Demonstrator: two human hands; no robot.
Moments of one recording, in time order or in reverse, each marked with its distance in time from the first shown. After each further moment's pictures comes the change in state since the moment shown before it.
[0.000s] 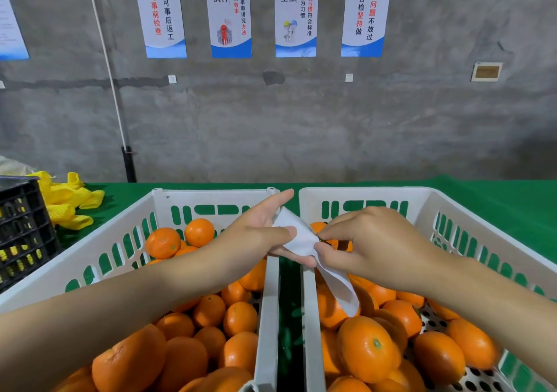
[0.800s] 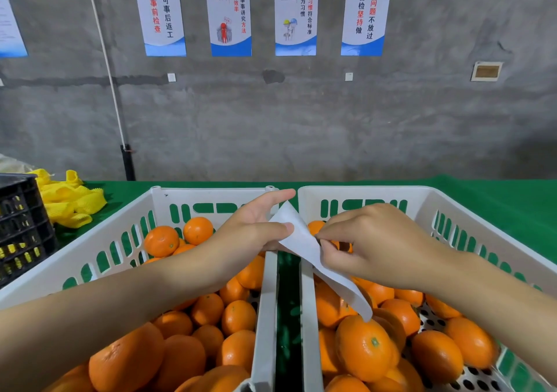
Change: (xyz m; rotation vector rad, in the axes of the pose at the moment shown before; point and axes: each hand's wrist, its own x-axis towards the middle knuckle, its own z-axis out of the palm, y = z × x) left_hand -0.002 0.000 -0.003 0.027 0.023 0.004; right_hand -0.002 -0.002 -0.009 -0.003 0.016 -0.104
